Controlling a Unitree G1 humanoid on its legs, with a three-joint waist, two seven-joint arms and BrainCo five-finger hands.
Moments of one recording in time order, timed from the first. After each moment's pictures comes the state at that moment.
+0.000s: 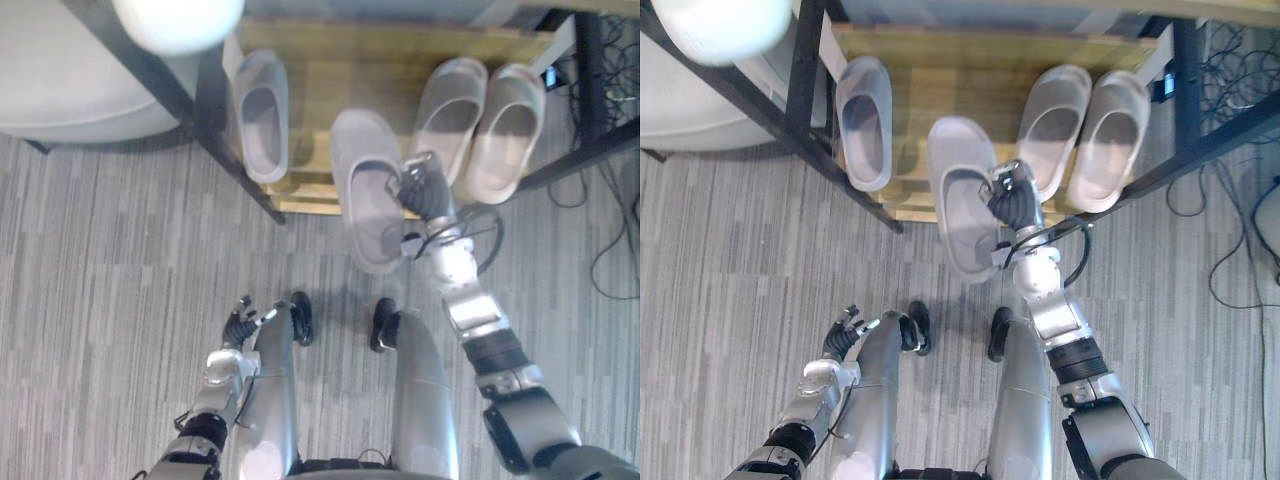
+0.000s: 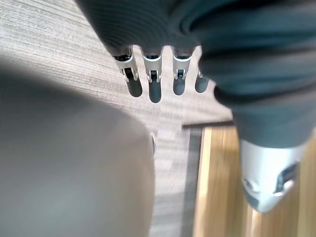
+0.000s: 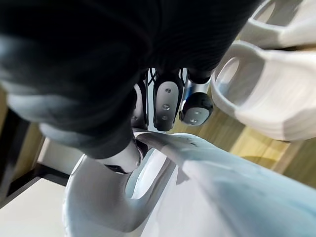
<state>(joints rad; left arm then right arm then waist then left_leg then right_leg) -0.24 0.11 0.05 0.82 -0.20 -0.23 0.06 -0.62 -0.31 0.15 0.20 -0.24 -0.17 -0.29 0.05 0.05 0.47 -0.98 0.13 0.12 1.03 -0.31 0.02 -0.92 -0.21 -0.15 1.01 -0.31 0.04</state>
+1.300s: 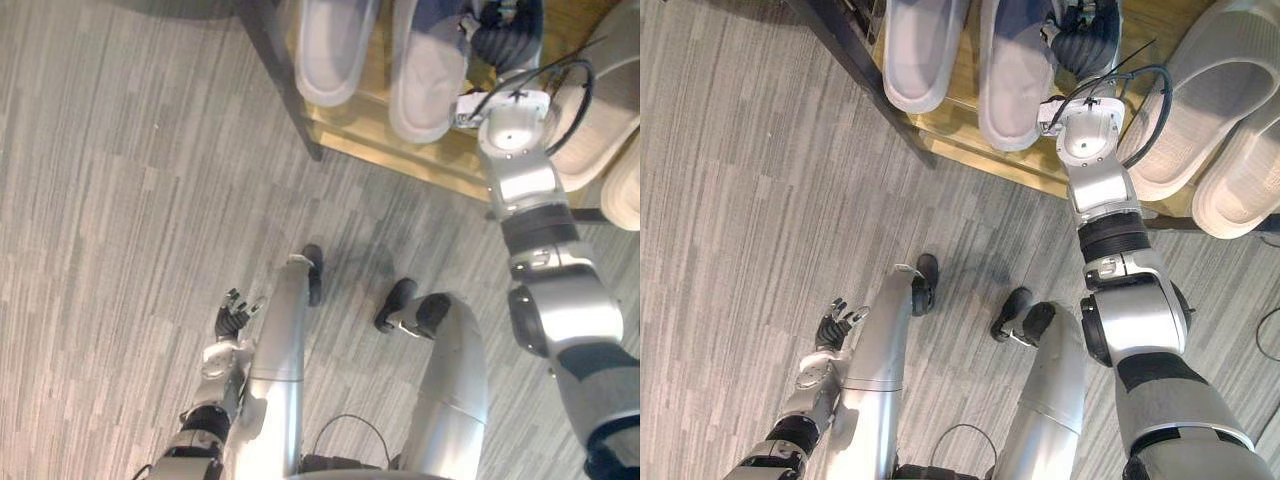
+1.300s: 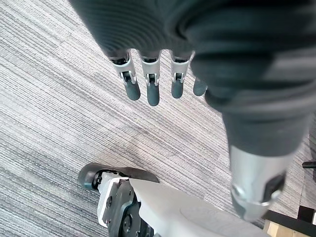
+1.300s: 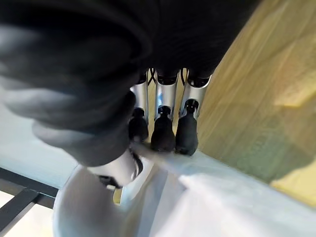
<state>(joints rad) -0.24 0.11 0.04 0.85 -0.31 -0.22 0.13 -1.19 -0.47 0.12 0.69 -0.04 -0.15 -0.37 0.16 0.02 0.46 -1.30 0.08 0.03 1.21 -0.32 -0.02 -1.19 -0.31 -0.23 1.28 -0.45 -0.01</state>
